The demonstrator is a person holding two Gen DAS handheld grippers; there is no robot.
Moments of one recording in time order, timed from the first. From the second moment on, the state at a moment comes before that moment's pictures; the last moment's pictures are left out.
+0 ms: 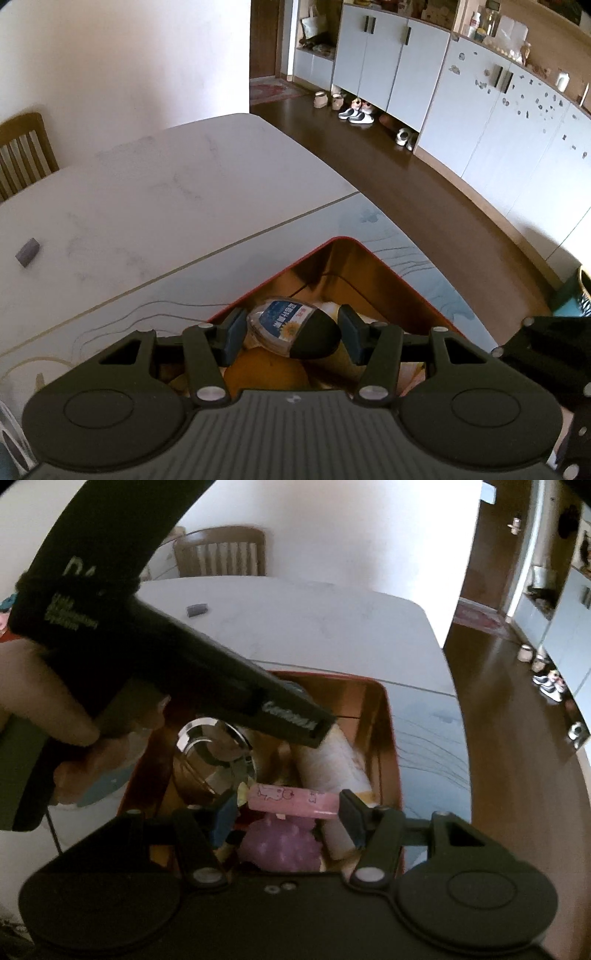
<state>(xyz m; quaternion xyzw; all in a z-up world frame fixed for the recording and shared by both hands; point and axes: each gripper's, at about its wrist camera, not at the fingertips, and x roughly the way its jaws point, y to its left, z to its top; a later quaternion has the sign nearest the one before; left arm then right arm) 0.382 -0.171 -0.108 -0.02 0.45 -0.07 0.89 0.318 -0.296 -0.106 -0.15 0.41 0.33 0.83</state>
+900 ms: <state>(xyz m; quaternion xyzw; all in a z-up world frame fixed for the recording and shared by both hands) 0.318 -0.130 -0.056 -0.05 0.39 -0.04 0.92 0.306 -0.315 -0.066 -0.07 0.39 0.36 0.85</state>
